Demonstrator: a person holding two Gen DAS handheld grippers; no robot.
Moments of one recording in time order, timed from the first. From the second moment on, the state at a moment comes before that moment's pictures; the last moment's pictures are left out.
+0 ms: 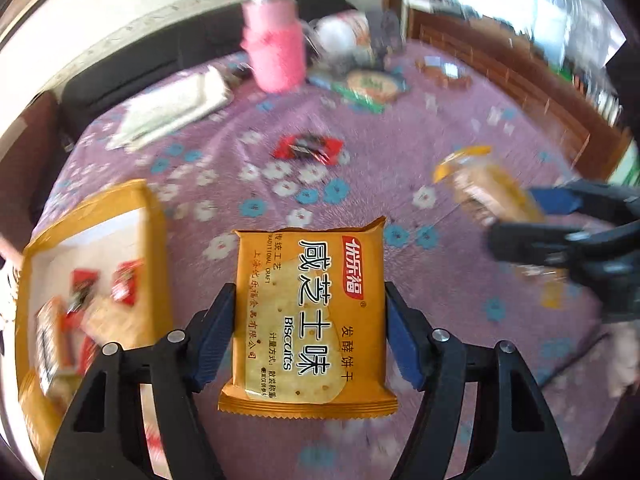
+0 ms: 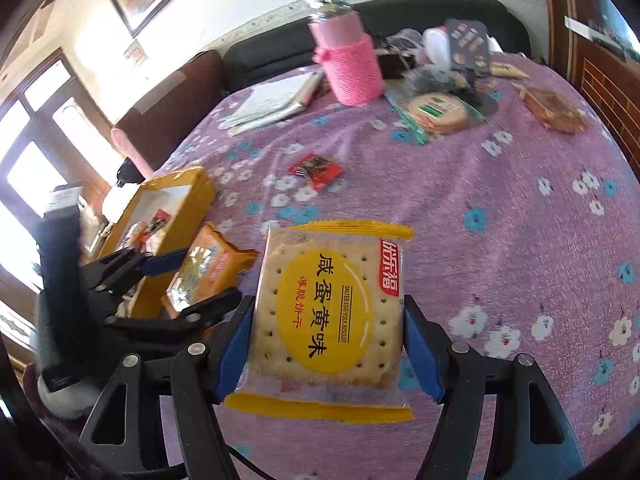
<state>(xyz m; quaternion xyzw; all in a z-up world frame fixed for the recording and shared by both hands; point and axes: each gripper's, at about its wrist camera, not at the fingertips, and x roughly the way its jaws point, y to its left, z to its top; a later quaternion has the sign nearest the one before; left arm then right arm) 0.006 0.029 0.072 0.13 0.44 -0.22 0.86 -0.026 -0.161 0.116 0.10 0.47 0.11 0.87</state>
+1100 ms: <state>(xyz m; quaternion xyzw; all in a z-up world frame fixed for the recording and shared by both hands) -0.003 0.254 0.070 -0.03 0.42 0.03 0.91 0.087 0.124 0.086 0.03 0.50 0.25 0.83</state>
